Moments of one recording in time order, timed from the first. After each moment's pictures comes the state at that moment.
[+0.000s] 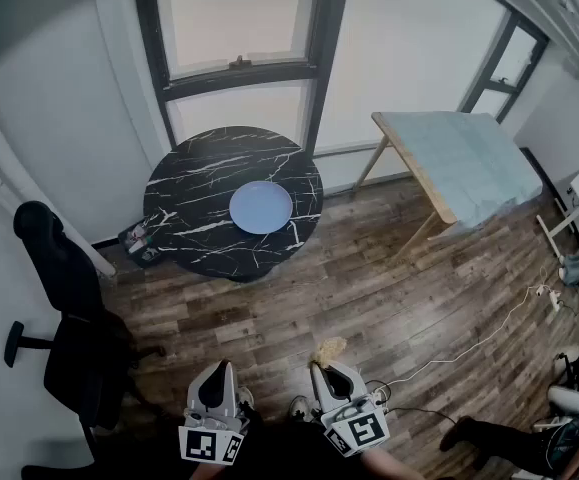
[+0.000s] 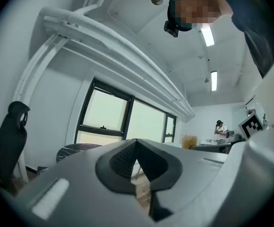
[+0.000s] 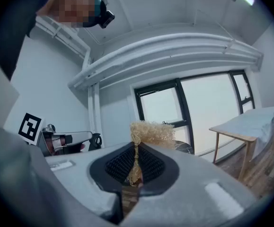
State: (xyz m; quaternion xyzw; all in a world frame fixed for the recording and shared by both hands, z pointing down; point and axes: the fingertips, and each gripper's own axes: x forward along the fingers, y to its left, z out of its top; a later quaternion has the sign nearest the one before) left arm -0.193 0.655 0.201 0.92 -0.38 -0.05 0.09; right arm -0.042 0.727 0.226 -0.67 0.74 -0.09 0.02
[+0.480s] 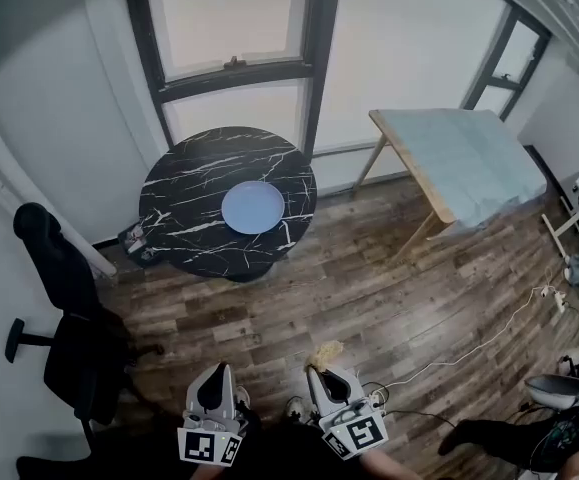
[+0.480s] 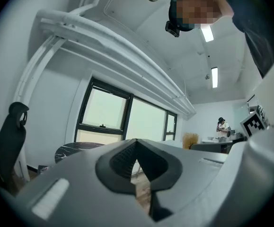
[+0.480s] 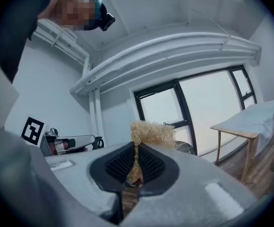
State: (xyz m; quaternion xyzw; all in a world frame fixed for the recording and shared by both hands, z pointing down) left arm -0.151 0.677 0.207 0.91 -0.40 -0.04 0.09; right arm -0.003 0.748 0.228 -0.65 0.75 -0.10 0.04
